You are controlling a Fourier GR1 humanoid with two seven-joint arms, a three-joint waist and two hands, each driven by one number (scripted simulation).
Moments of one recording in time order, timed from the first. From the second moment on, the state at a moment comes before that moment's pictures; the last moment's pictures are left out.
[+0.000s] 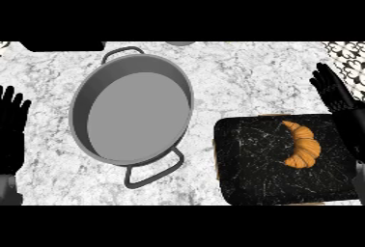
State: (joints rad) left arm -0.04 0.44 0.04 -1.66 0.37 0.46 0.10; right arm -0.16 -0.51 0.06 -1.68 -0.19 0.01 0.00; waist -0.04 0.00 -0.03
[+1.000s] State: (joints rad) left arm 0.06 0.55 -0.10 -1.52 0.19 0.28 0.08; right arm 0.46 -0.53 -0.14 -1.92 0.32 -0.56 0.29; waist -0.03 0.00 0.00
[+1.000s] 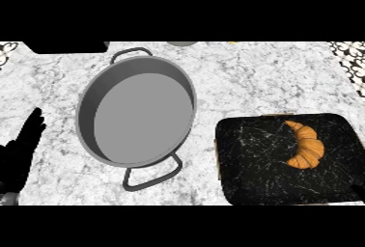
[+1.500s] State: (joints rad) left arm 0.03 0.52 -0.13 -1.53 0.14 0.27 0.10; right arm 0.32 -0.72 -0.10 -2.07 0.31 -0.21 0.79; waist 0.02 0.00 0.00
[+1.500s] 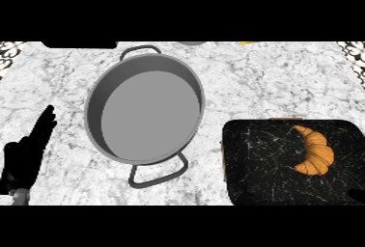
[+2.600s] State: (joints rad) left arm 0.02 0.49 -0.09 -1.52 0.10 0.23 0.11; right arm -0.21 -0.77 0.15 -1.66 0.02 0.19 1.09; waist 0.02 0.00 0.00
